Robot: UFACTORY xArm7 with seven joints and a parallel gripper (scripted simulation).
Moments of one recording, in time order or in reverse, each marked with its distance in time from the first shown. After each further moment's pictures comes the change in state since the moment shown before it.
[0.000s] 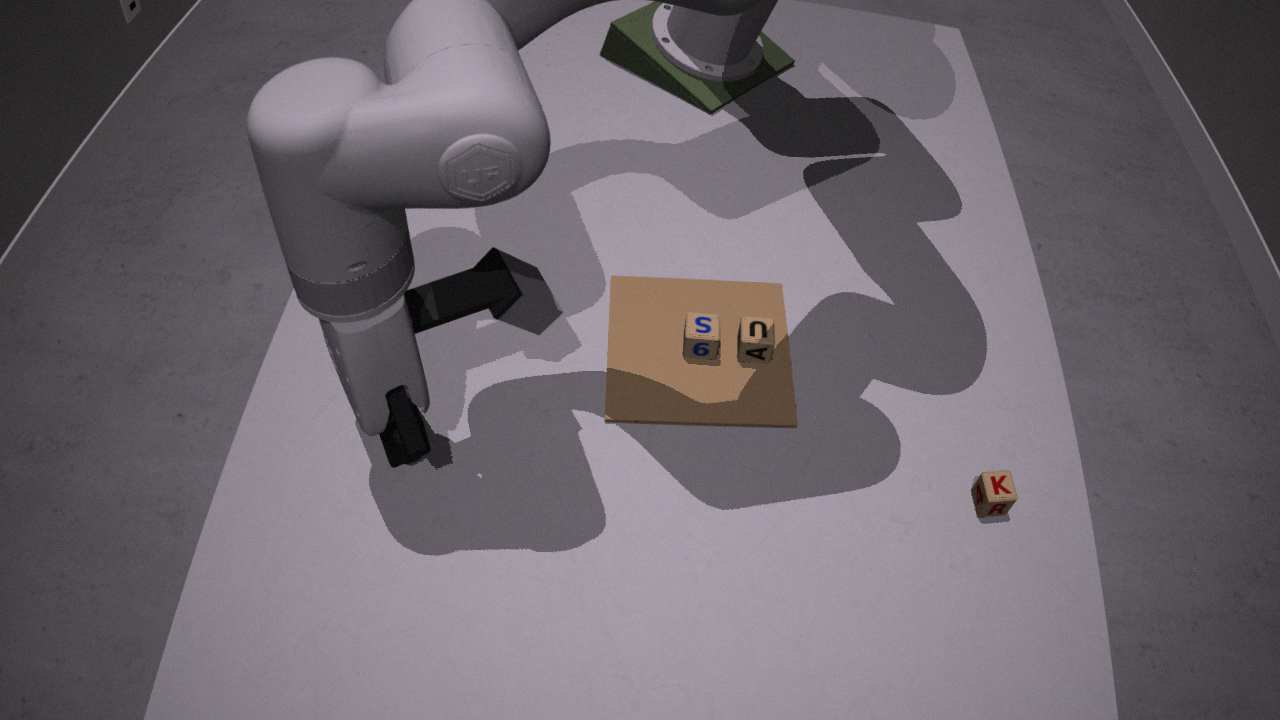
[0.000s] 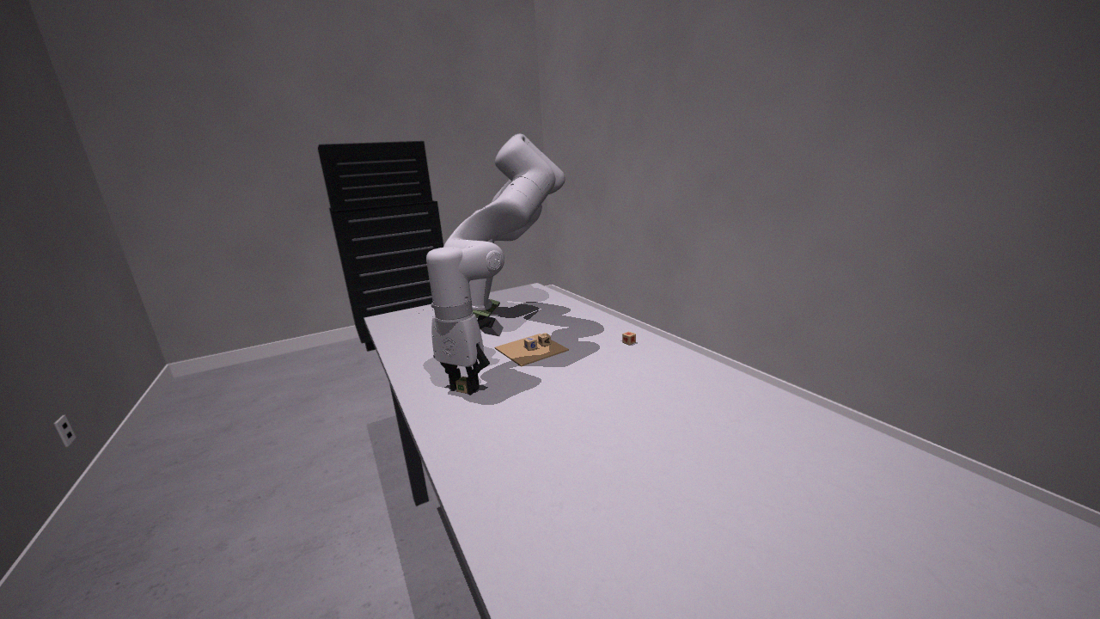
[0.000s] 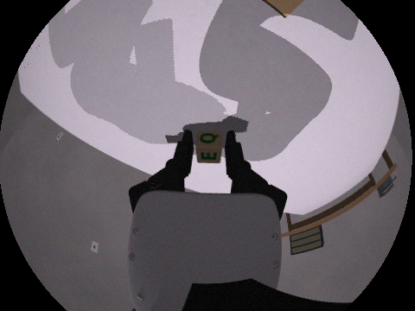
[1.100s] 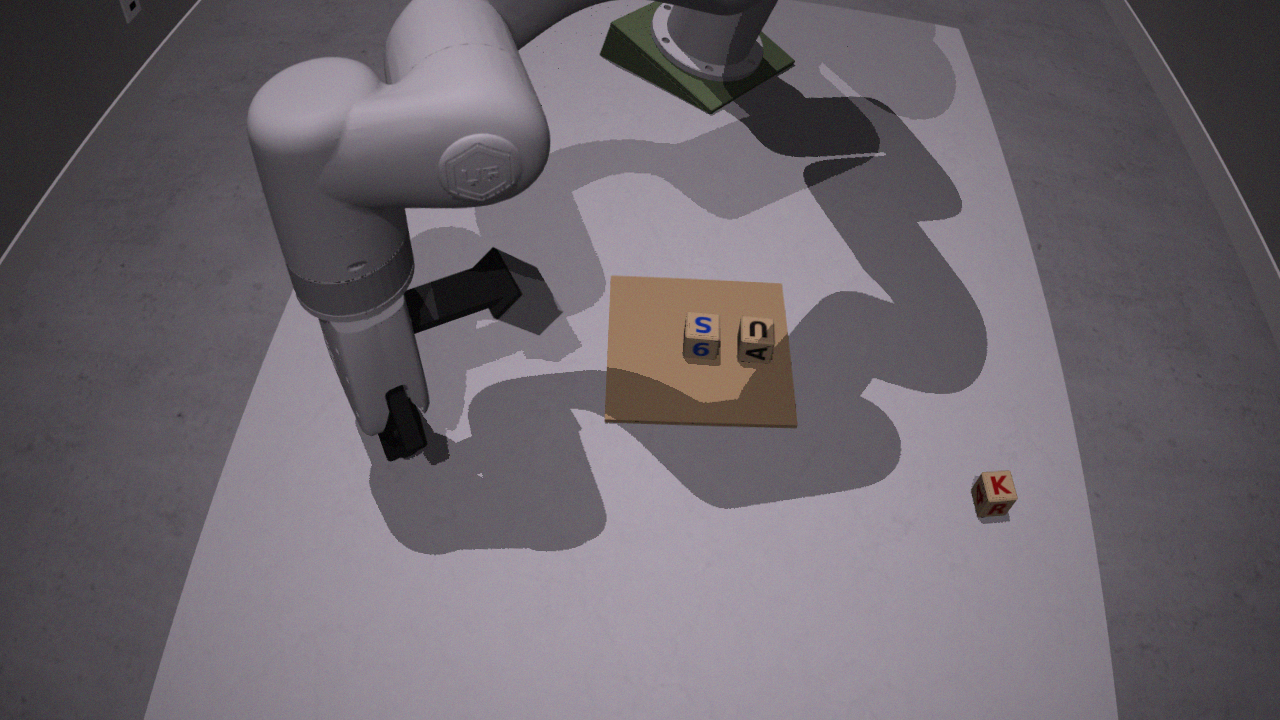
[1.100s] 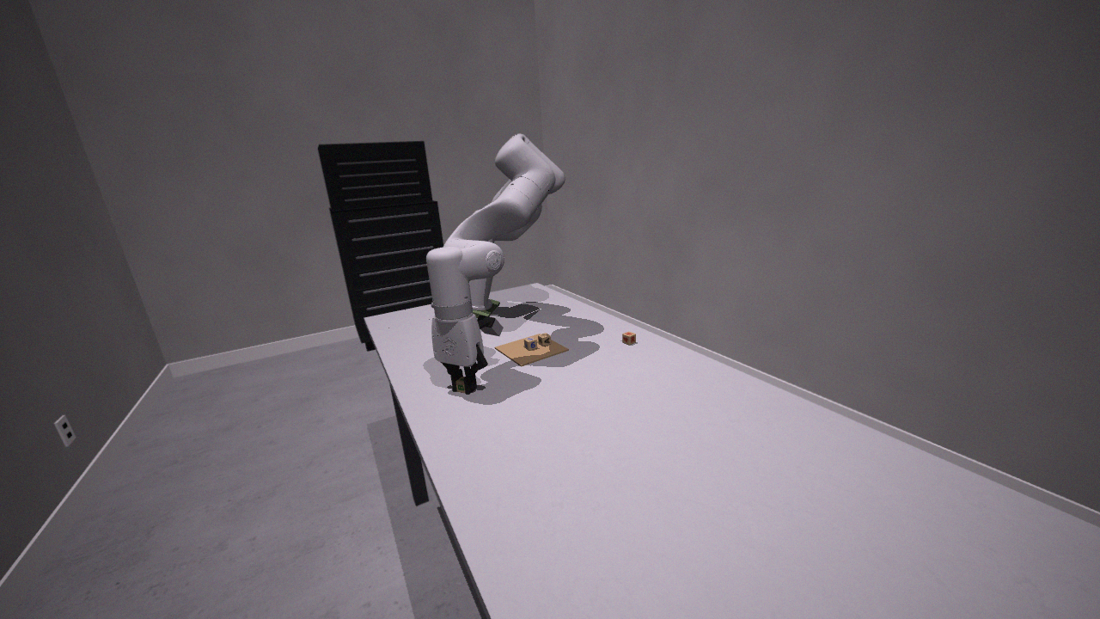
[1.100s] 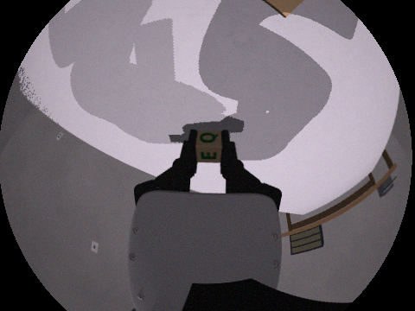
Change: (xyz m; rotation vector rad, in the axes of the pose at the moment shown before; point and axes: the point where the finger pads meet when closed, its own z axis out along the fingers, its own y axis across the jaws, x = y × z) arm 0.000 0.000 0.000 0.000 -0.001 0.000
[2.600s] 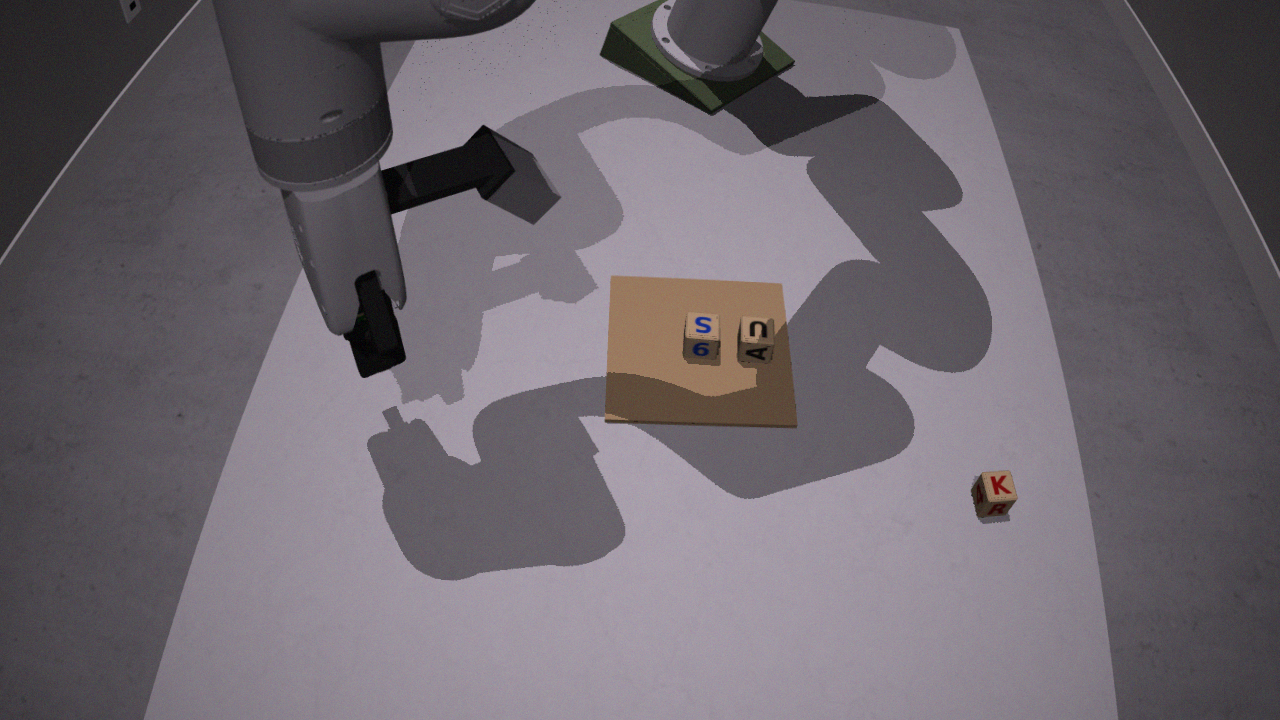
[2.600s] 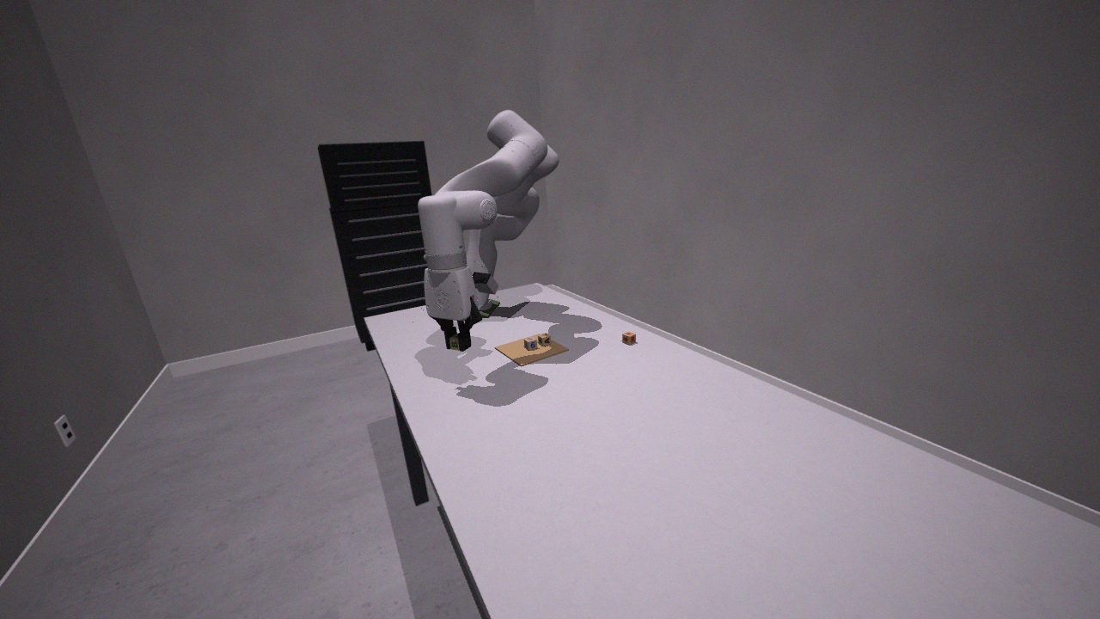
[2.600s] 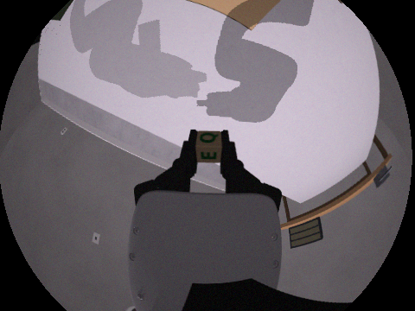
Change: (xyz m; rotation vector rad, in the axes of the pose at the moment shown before) arm 0.001 0.000 -0.099 0.001 0.001 0.000
